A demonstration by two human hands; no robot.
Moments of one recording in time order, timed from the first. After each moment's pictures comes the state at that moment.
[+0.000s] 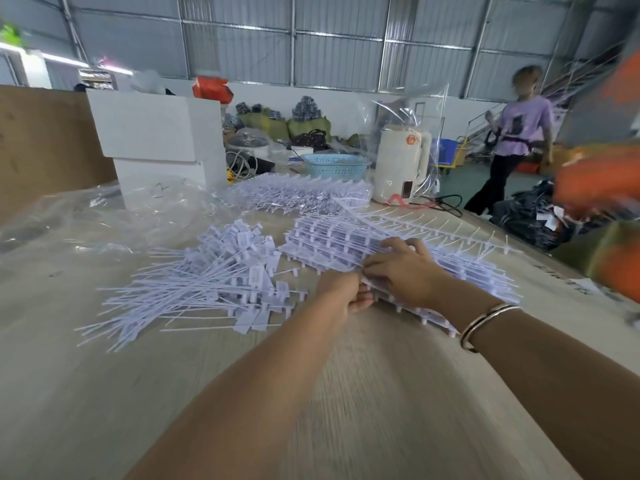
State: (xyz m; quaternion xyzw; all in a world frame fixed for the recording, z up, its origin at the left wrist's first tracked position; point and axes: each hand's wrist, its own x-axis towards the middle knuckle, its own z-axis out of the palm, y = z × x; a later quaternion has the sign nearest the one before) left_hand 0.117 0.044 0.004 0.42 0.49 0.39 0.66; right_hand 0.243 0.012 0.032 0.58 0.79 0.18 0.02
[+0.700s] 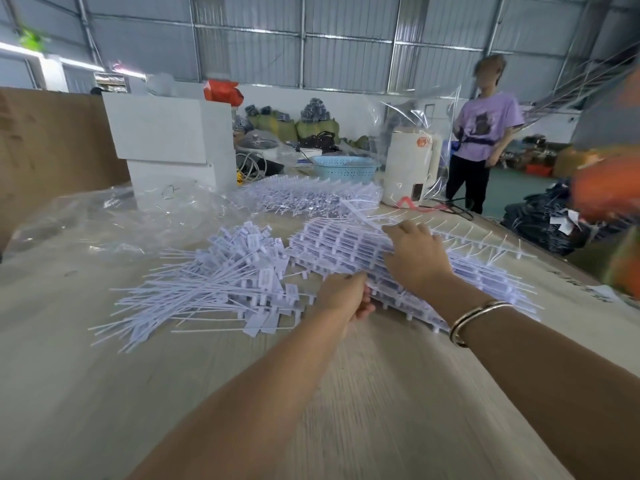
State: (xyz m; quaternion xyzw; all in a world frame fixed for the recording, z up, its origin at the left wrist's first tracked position) left_hand 0.101 0.038 -0.002 0.47 0.49 0.42 0.60; right_hand 0.223 0.030 0.048 0.72 0.66 0.15 -0.15
